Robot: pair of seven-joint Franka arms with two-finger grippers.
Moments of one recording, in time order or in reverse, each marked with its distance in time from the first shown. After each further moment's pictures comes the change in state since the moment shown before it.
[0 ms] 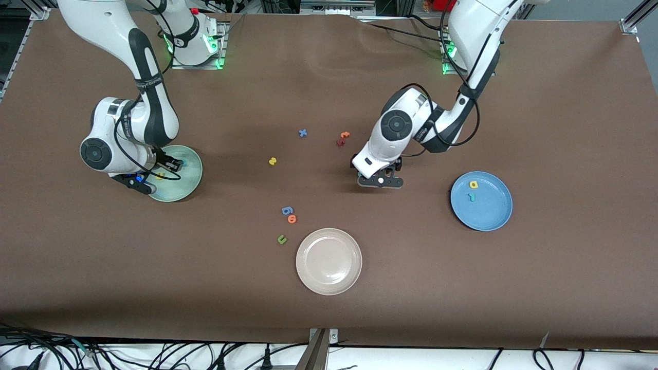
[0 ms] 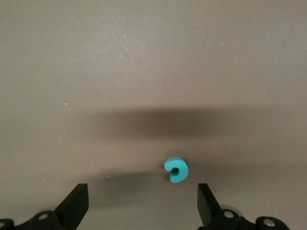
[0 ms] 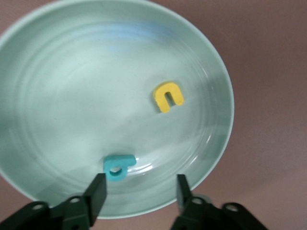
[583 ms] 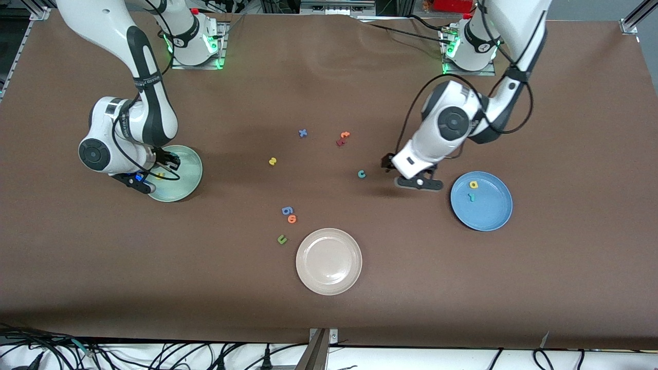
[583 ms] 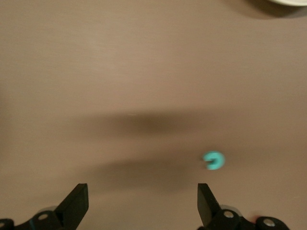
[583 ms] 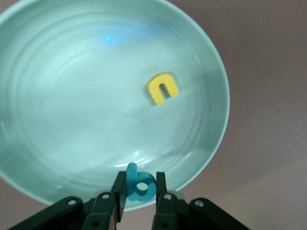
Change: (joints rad) left arm 0.120 -0.162 -0.002 -0.112 -0.180 0.001 0.264; right arm -0.003 0.007 -0.002 -0.005 0.000 -0.019 0.021
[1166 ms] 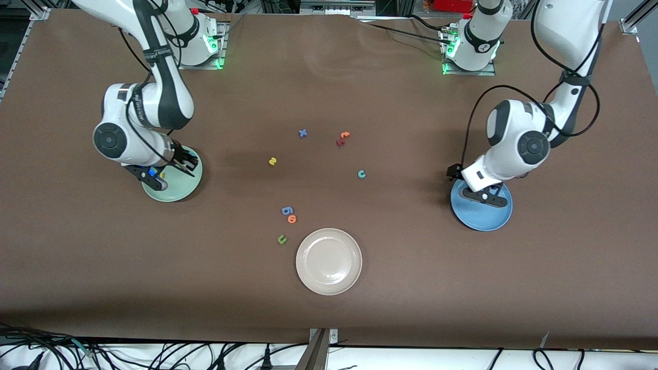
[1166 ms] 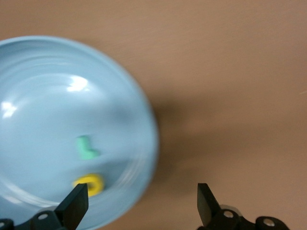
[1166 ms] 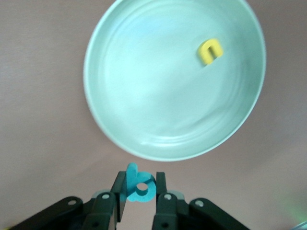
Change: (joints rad) left arm 0.160 -0.049 0.174 -0.140 0.000 0.000 0.494; right arm 0.084 -0.109 0.021 0.026 0.000 -0.049 0.238
